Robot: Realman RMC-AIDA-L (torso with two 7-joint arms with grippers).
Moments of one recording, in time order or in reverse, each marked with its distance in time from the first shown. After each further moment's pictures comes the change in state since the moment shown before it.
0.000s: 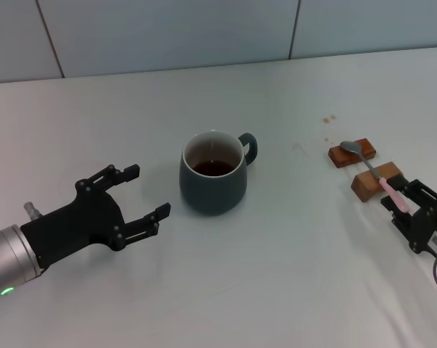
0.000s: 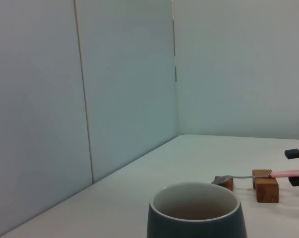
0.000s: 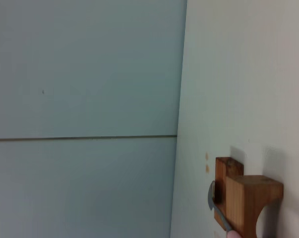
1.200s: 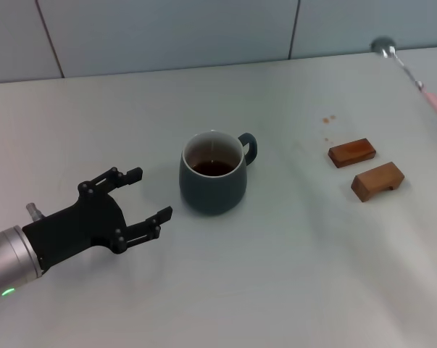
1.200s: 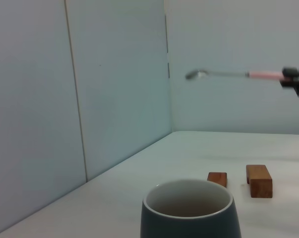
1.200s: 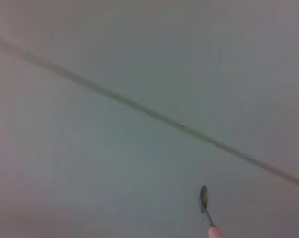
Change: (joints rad) left arm -0.001 -0.001 0.023 0.009 0.000 -0.001 0.000; right arm 0.032 0.000 0.053 -0.267 0.008 -0.354 -0.190
